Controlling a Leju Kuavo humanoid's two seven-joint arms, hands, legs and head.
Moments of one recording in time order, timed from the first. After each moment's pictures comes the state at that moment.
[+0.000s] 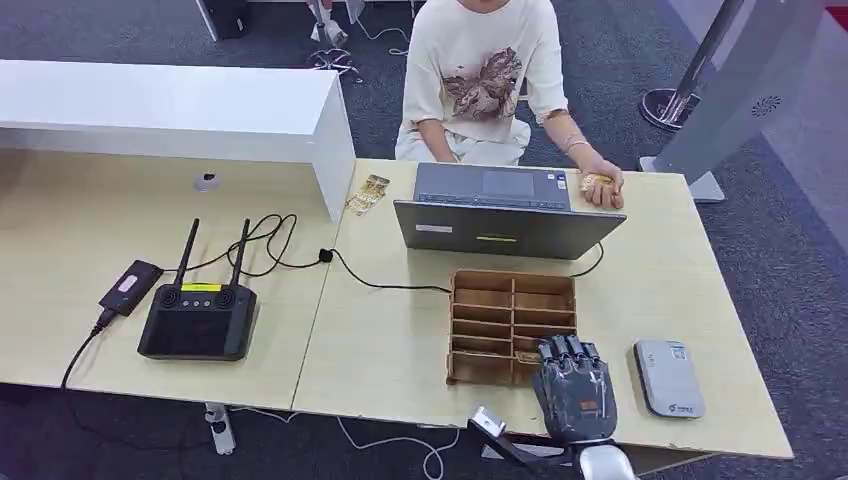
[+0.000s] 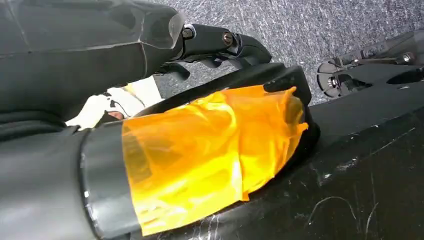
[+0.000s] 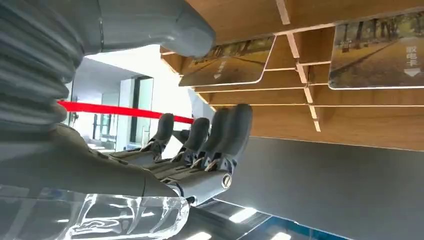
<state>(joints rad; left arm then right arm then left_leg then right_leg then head) -0.10 -0.20 1.21 -0.22 -1.31 -0.04 0.05 0.04 -0.26 0.62 -1.45 1.57 -0.44 0.49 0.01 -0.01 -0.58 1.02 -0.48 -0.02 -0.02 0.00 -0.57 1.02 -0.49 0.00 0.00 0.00</state>
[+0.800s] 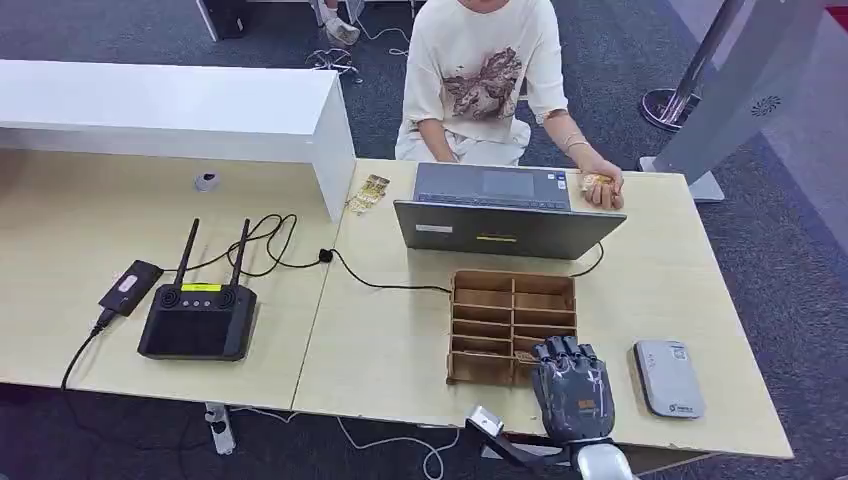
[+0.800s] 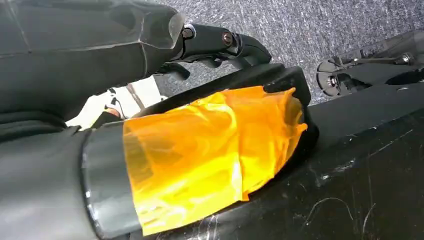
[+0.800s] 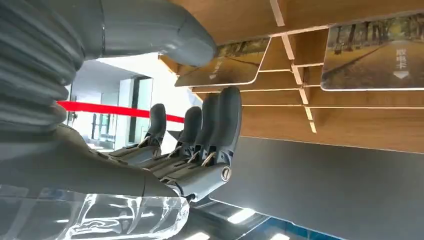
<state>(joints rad) -0.10 -0.20 1.21 -0.22 -1.29 -0.04 0.05 0.03 -0.26 0.63 -1.46 1.57 -0.42 0.49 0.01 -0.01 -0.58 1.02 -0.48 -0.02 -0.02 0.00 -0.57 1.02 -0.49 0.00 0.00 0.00</state>
